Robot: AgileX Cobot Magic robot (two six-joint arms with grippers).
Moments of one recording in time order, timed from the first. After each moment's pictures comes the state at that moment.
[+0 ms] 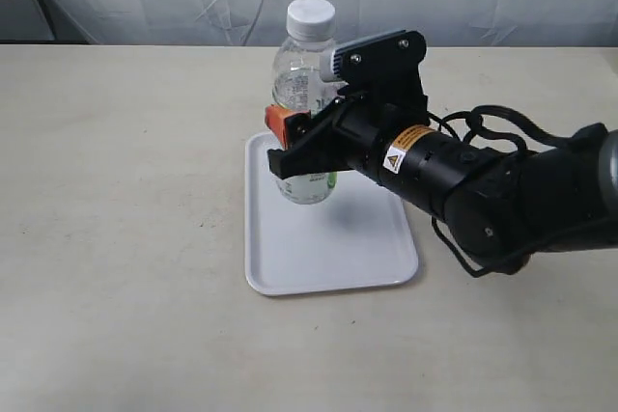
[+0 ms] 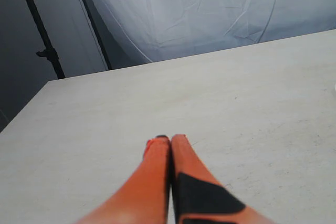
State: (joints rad) left arm 0.02 0.00 0.00 0.05 0.24 0.12; right arm 0.85 1.71 -0.69 0.10 -0.69 0.02
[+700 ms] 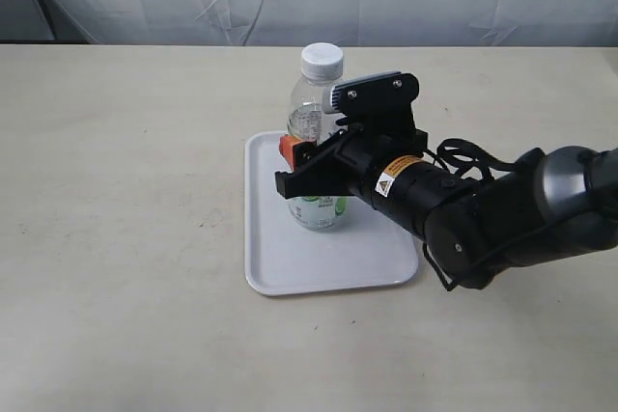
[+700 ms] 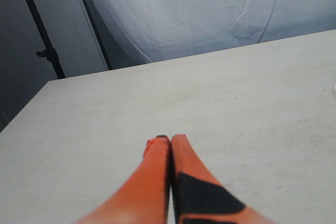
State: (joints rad) left arm 0.02 0.00 0.00 0.05 0.24 0.12; right arm 0.85 1.84 -0.68 0.19 -0.74 0.02
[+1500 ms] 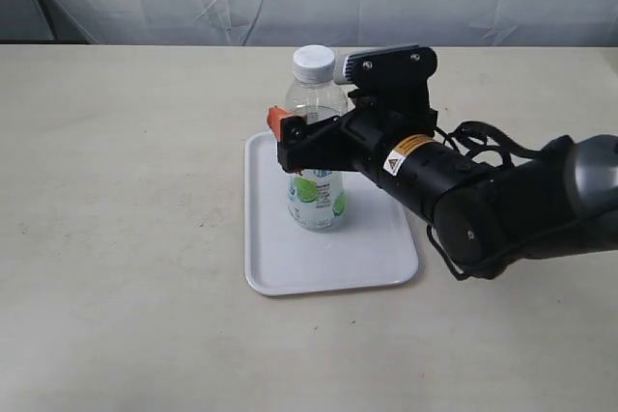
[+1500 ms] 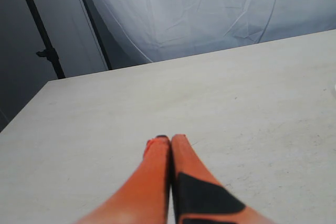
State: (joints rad) left arm 0.02 0.00 0.00 0.05 0.24 0.12; right arm 0.85 1.76 -0.68 0.24 -0.76 0.00
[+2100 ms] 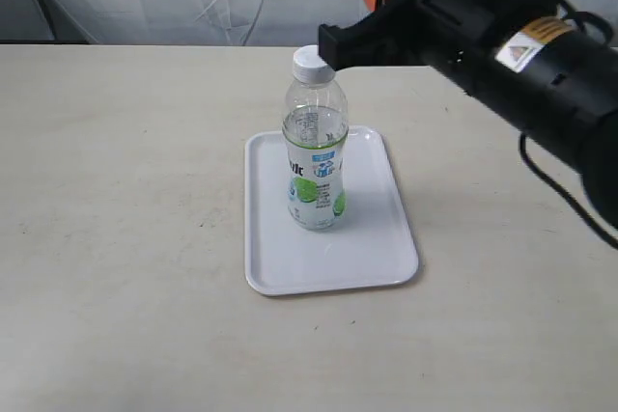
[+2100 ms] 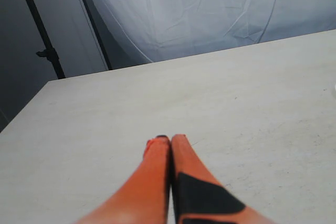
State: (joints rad) left arm 0.02 0.00 0.00 0.05 0.24 0.12; right arm 0.85 1.27 -0.68 0.31 -0.54 -0.27
